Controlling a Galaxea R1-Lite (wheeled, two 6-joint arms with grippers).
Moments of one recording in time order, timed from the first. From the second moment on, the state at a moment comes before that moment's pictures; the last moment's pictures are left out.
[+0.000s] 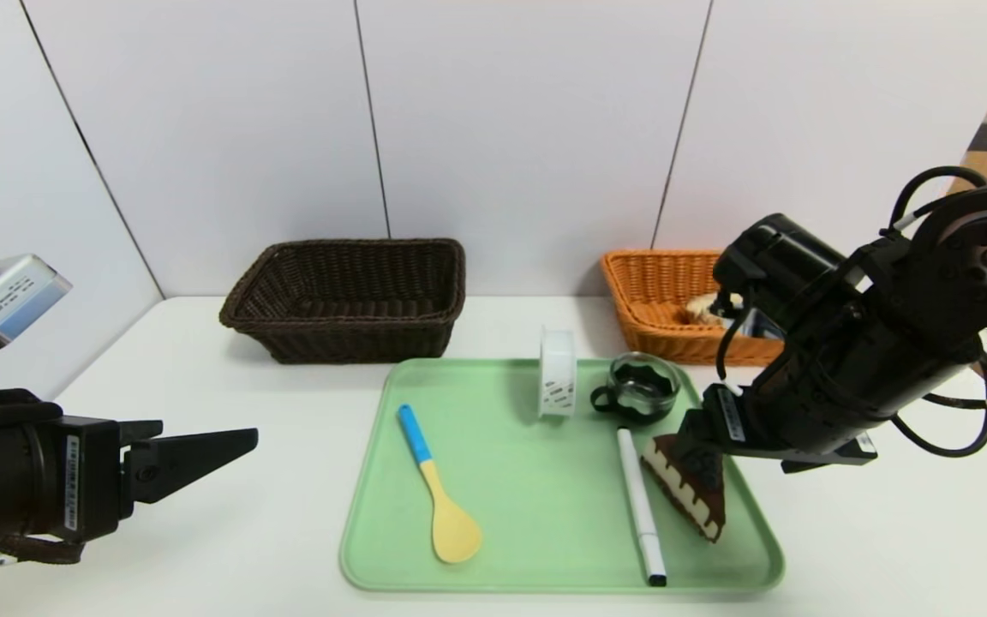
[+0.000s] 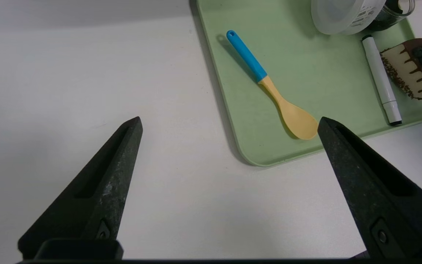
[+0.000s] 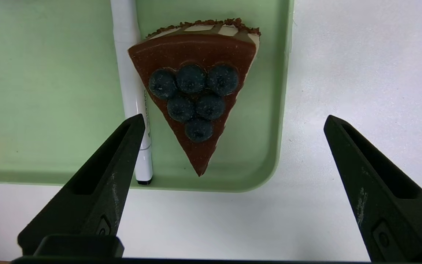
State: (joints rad) left arm -0.39 1.07 -0.80 0.23 -0.06 -0.28; right arm 0.50 1.76 -1.37 0.83 -0.08 0.51
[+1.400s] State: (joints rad) left arm -0.39 1.05 -0.78 0.24 -0.06 -0.27; right arm 0.55 1.90 -1.38 0.81 -0.11 0.51
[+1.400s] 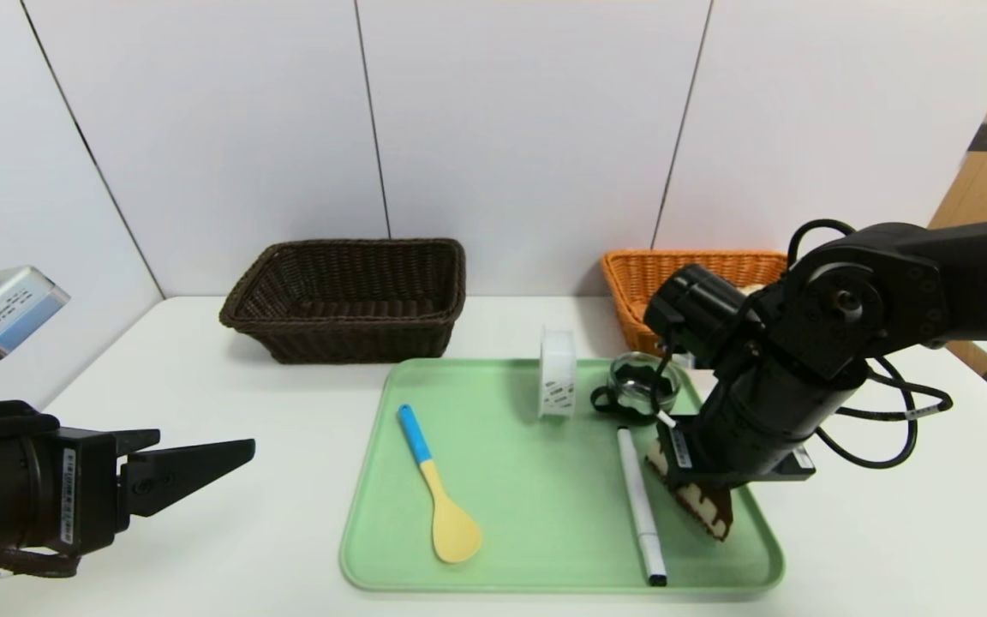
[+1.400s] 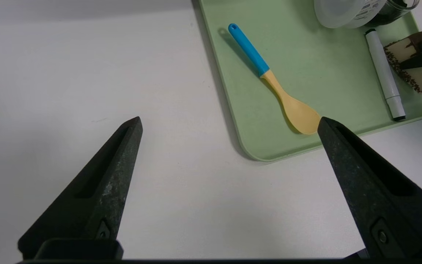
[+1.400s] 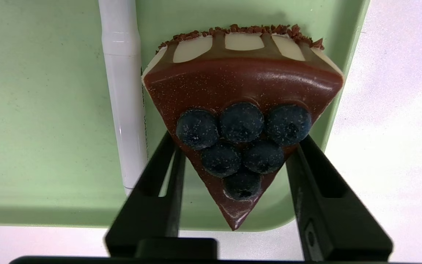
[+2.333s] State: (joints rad) left arm -0.39 1.05 -0.77 0.23 -0.06 -0.28; right arm 0.54 1.71 -1.38 0.88 -0.10 0.55
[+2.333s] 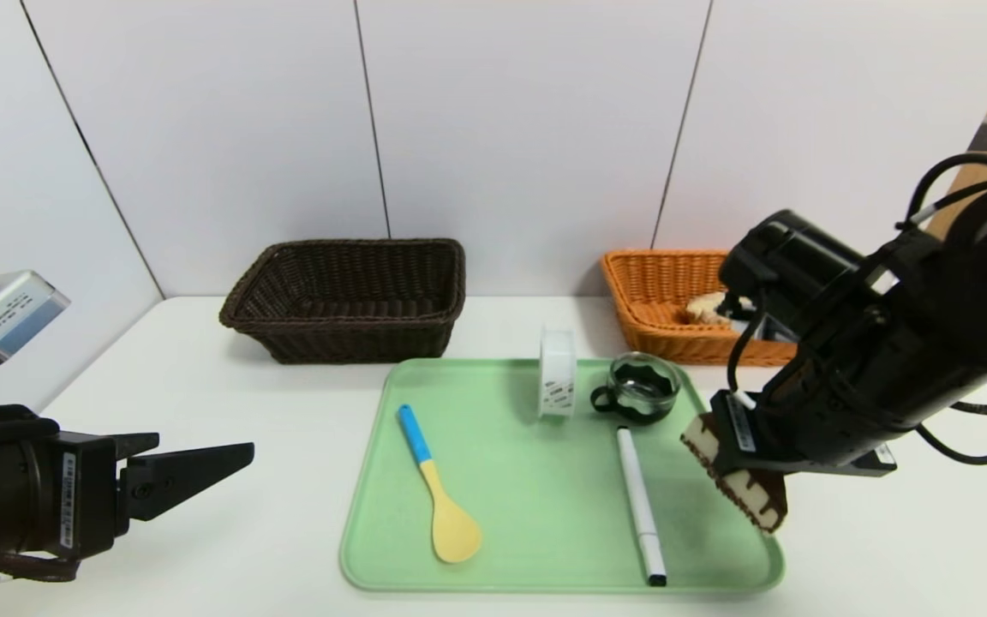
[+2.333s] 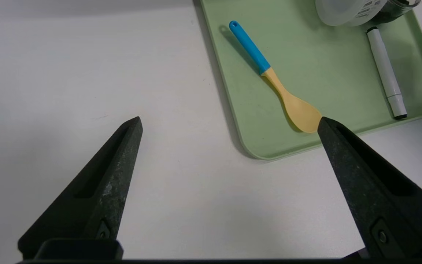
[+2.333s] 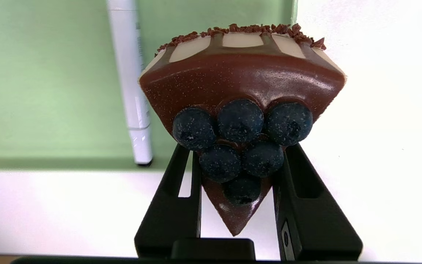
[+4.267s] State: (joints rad) left arm -0.39 1.06 -0.76 0.21 -0.06 -0.27; right arm 0.26 2.08 -1.48 -0.15 -0.17 0.42
